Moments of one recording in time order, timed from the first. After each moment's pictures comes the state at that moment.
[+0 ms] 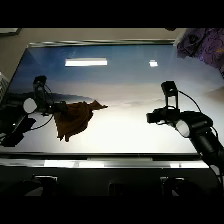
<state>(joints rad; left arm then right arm) -0.20 -1.22 1.02 1.54 -0.96 -1.84 0.30 -0.89 0.80 -1.61 0.81 1.67</state>
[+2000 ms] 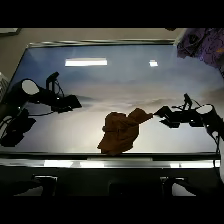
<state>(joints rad) -0.16 -1.37 1.26 1.11 -1.20 -1.68 -0.25 -1.34 0.84 -0.79 0.99 1.40</state>
